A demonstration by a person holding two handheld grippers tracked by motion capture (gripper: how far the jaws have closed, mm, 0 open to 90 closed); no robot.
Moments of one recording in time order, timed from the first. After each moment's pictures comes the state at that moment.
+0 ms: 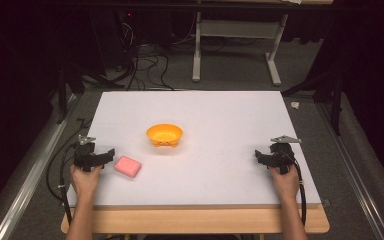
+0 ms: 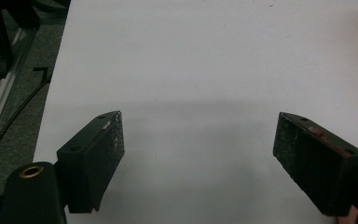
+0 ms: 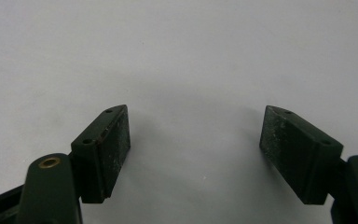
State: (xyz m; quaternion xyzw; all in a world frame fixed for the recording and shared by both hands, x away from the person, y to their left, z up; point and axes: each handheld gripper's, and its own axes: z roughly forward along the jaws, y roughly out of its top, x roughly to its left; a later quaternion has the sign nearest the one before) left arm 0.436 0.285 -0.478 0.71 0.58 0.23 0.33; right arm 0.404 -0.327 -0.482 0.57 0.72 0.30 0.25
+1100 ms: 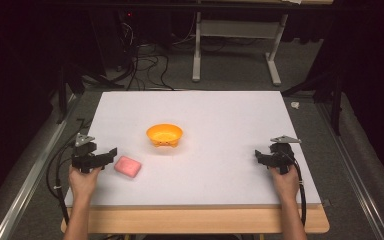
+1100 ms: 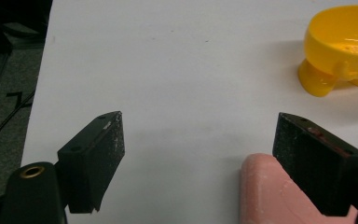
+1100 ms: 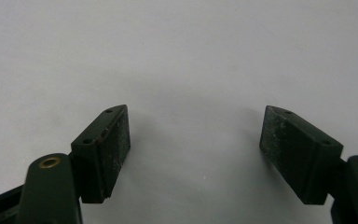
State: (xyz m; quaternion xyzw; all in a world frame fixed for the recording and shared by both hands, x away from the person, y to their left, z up) left arm 0.411 0.271 -0.441 0.72 0.54 0.22 0.38; right arm 0.404 -0.326 -0.482 0.57 0.72 0.30 0.25
